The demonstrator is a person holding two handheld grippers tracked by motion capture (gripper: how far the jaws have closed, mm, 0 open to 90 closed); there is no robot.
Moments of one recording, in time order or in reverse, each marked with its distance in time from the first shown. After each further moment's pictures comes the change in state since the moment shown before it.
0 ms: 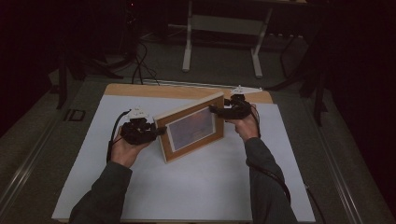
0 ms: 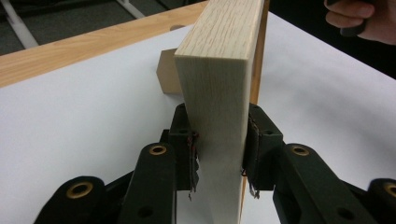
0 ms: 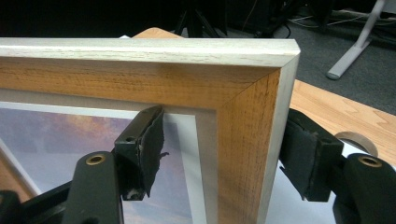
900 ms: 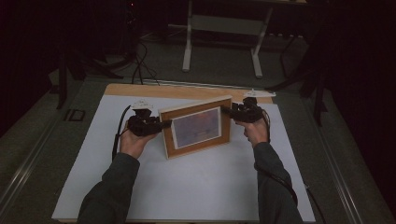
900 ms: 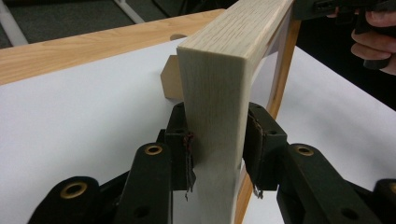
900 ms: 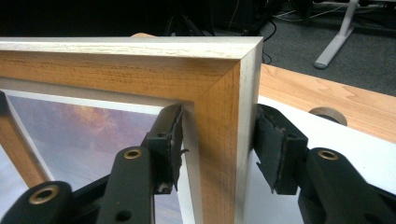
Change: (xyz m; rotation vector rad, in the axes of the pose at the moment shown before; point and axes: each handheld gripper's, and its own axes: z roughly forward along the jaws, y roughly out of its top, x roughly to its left) left arm 0.015 0.012 0.025 -0.018 -0.035 -0.078; right arm -0.017 -0.016 -0.027 -0.021 -0.036 0.090
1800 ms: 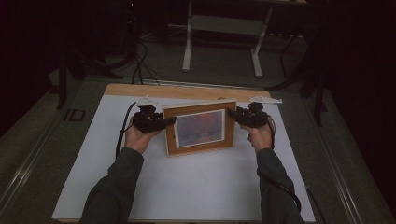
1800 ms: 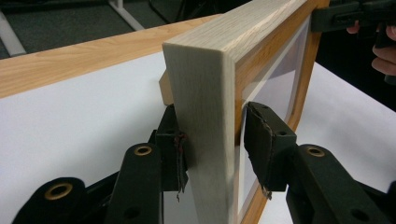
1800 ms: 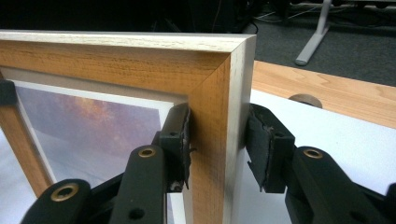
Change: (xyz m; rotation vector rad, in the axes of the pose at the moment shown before) left arm 0.005 0.007 0.017 -0.017 -0.010 0.014; right arm 0.000 -0.015 -0.017 -0.022 -0.069 0.035
